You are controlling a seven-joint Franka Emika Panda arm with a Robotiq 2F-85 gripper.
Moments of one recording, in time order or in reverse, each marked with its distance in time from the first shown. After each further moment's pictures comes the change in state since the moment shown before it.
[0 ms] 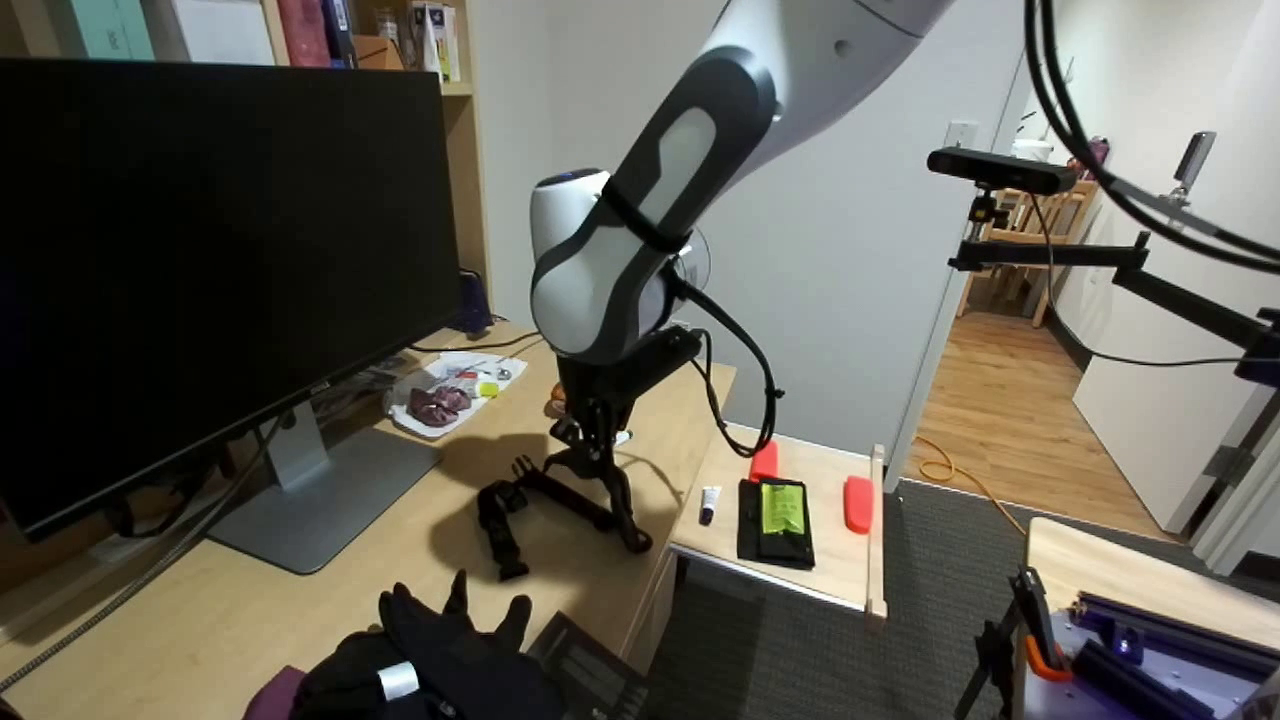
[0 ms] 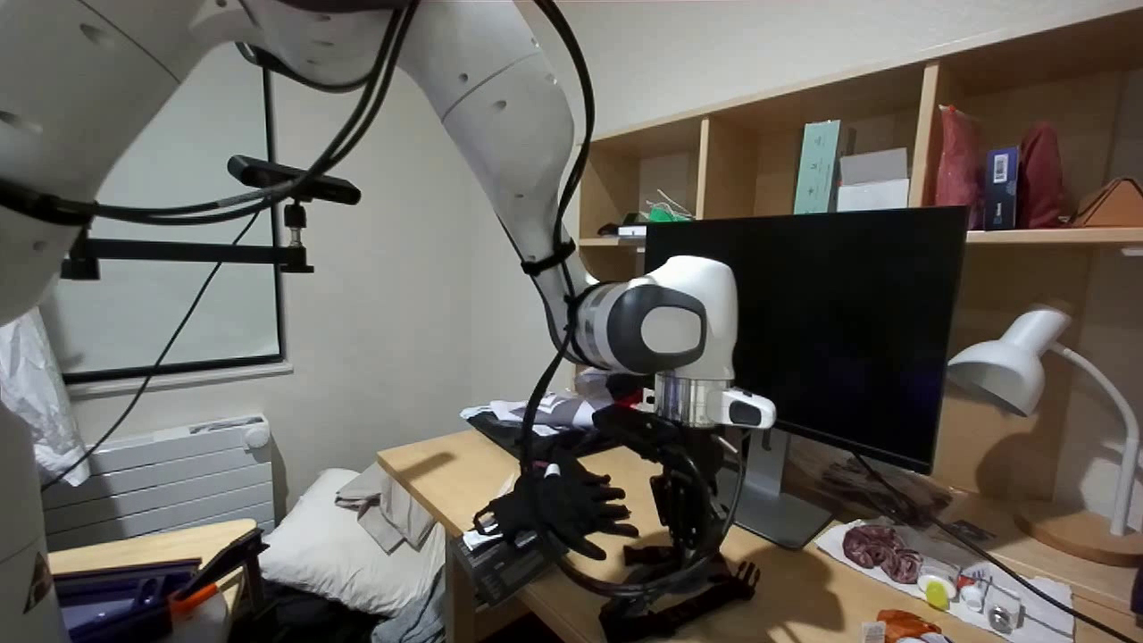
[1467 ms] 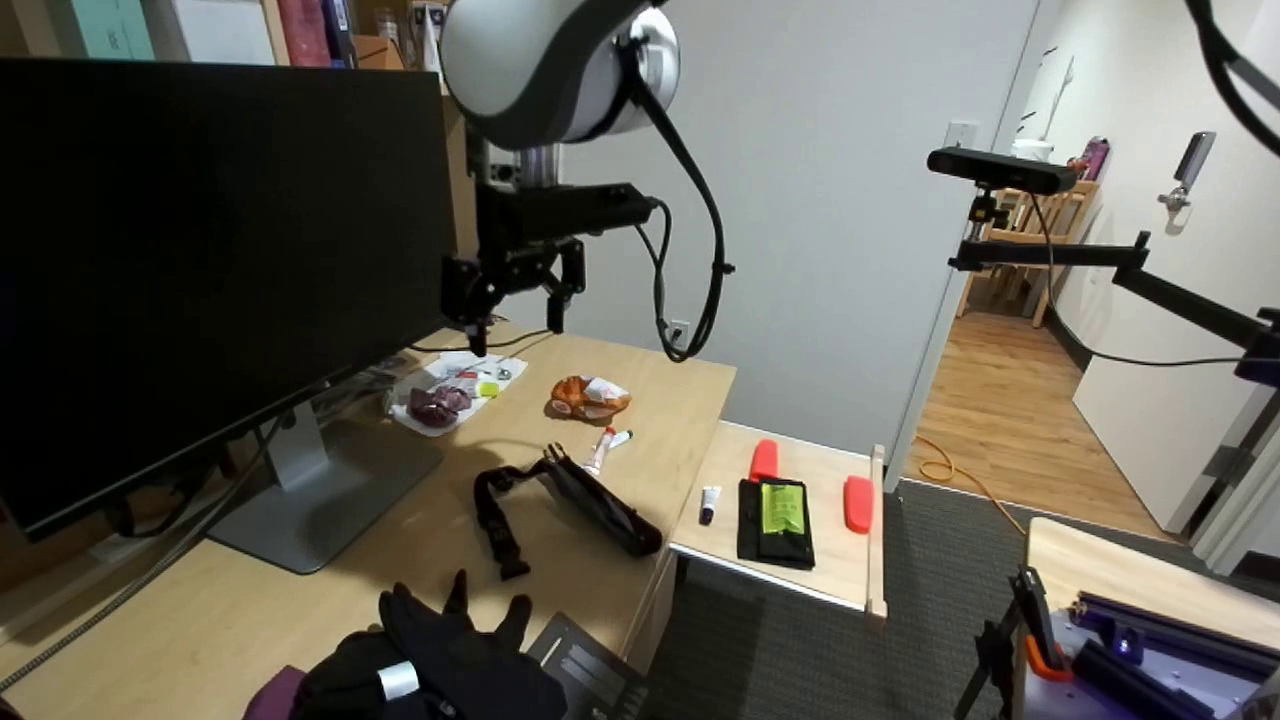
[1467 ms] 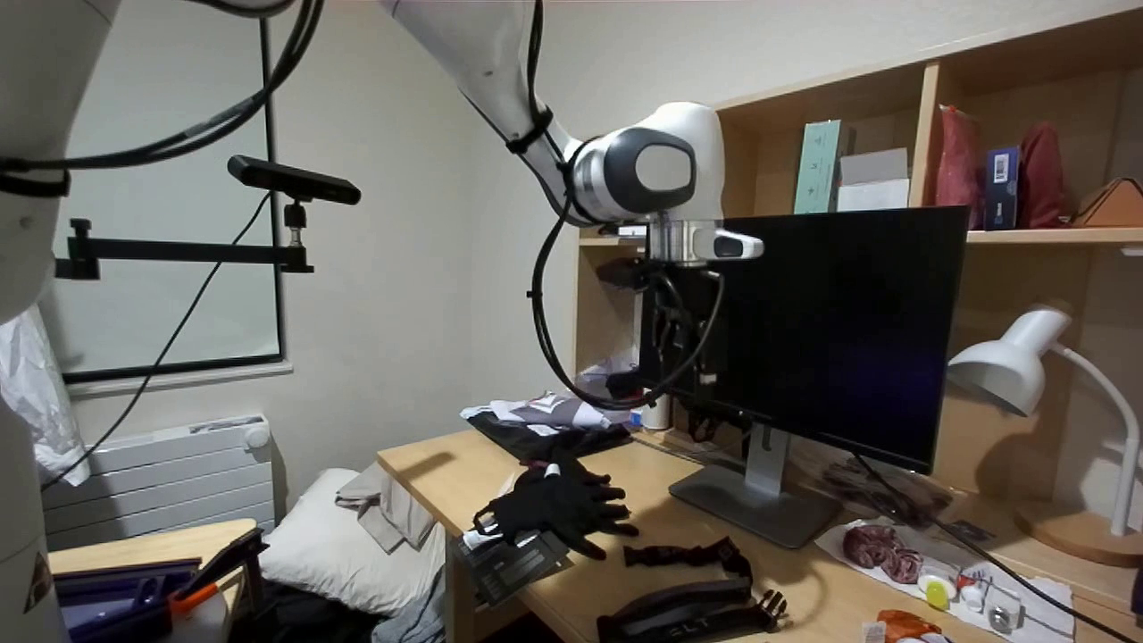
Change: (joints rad) arm 0.035 -0.249 0.068 0.108 0.072 -0.223 0.155
